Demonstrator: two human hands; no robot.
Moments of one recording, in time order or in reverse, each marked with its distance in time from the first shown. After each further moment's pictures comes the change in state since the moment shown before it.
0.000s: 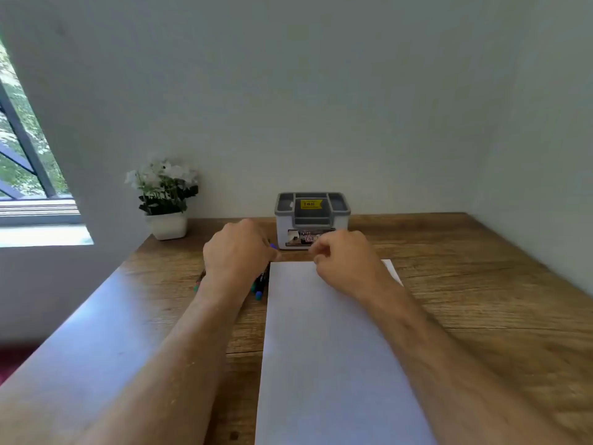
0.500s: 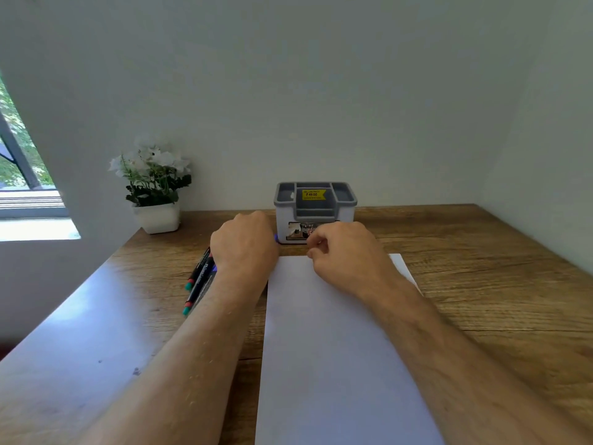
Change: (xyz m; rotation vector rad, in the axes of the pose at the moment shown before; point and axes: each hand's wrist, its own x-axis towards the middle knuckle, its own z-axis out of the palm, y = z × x) left_hand 0.016 0.009 0.032 0.274 0.148 -0.014; right_hand 0.012 0.005 0.017 -0.089 0.053 -0.064
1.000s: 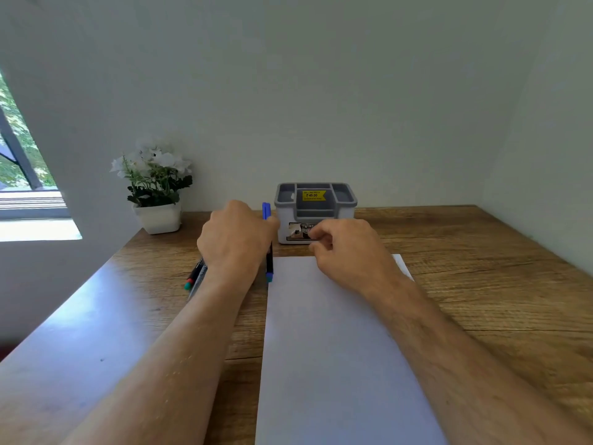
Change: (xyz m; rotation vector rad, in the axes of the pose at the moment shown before) left_hand -0.004 -0.006 -0.027 -0.446 0.053 -0.209; right_hand 0.001 0.007 -0.001 0.064 0.093 -0.060
